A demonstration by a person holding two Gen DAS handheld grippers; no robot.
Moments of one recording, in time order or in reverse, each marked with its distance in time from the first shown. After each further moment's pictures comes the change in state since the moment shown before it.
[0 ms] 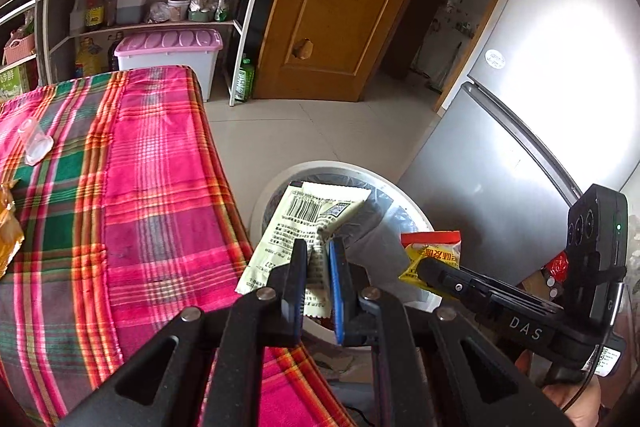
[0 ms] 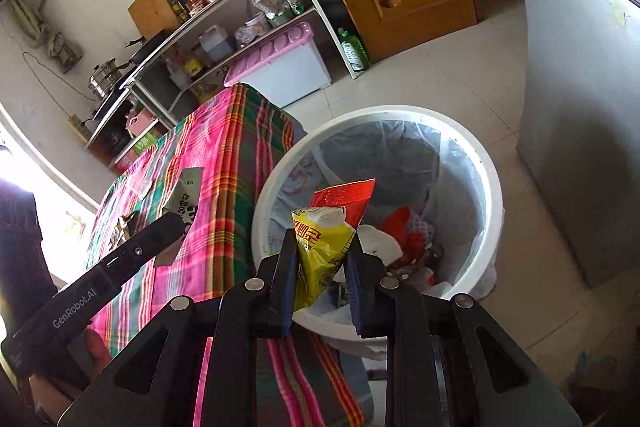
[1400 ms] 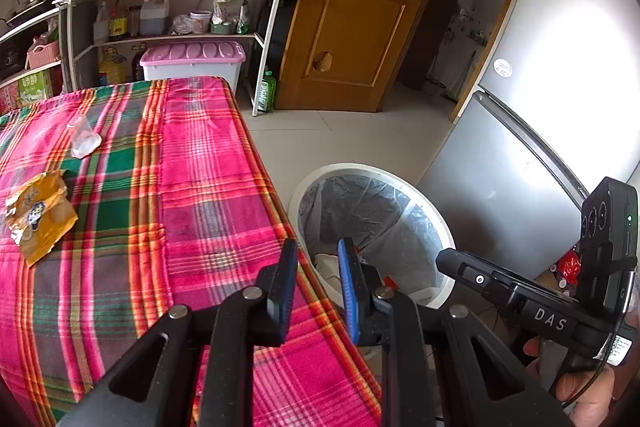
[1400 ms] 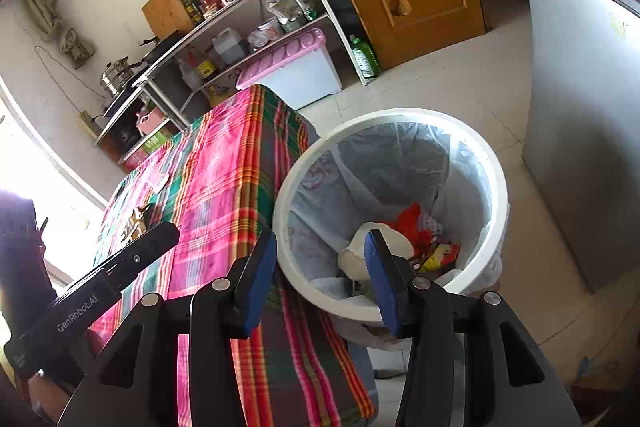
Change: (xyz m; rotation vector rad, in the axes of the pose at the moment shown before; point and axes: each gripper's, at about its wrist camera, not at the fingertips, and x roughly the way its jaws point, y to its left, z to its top) left arm -0.054 0.015 -0.016 -0.010 -0.058 0.085; right arm -0.029 0.033 -0.019 -0.060 -0.034 0.051
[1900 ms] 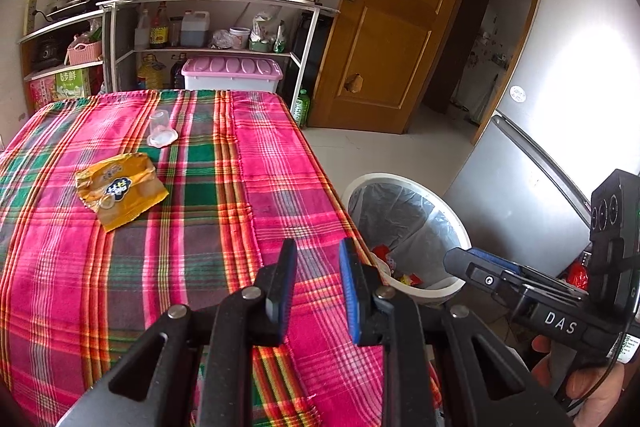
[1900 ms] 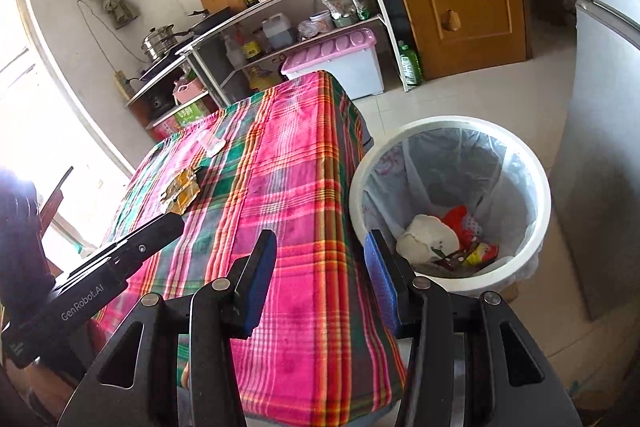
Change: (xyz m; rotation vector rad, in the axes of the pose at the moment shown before) left arm -0.066 0.042 -0.029 -0.055 -0.074 0.083; right arm -0.015 0.069 -0.026 -0.157 0.011 0.056
